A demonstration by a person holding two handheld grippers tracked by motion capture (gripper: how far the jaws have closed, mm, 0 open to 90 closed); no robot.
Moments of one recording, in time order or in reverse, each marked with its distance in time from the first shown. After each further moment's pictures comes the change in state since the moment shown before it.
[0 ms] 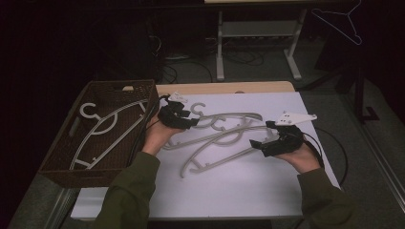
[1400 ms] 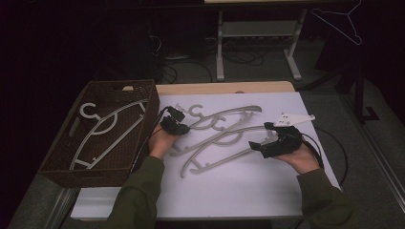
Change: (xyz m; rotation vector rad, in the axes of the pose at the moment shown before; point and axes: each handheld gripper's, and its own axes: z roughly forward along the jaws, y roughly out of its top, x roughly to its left) left arm 0.016 -0.045 0.054 0.191 0.090 -0.077; right arm 0.001 -0.002 0.002 0.016 0.018 -0.009
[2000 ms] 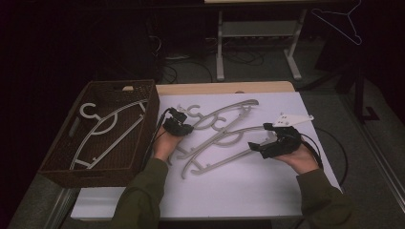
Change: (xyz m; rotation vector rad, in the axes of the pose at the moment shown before) left arm -0.001 0.000 0.007 -0.060 0.001 -0.031; right arm 0.001 -0.001 0.002 0.005 0.005 -0.005
